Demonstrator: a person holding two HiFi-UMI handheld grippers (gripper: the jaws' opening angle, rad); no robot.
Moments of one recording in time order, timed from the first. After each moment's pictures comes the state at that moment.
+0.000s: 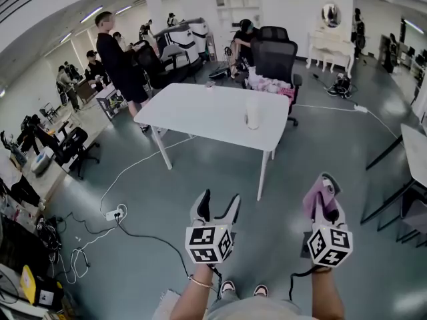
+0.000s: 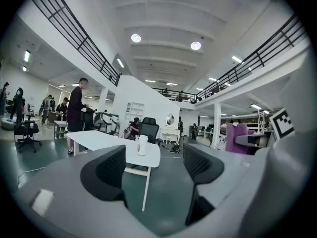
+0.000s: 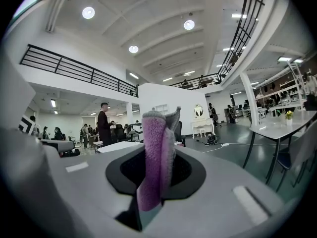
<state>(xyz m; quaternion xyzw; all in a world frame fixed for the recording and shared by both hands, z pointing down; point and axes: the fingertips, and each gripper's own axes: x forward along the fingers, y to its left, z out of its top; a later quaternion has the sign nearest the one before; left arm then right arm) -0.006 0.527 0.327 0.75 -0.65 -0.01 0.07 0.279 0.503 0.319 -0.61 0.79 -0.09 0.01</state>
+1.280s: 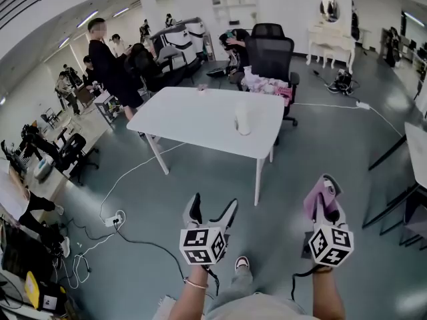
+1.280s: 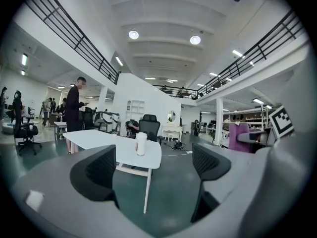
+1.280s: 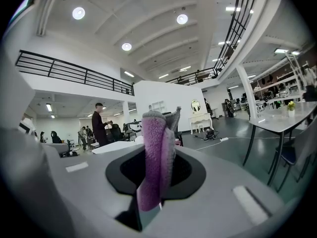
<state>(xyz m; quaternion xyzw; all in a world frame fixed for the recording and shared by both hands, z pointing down) 0.021 0.444 0.348 0.75 -0.66 0.01 0.07 0.331 0.413 0.348 -0.61 0.78 -0.13 0.02</state>
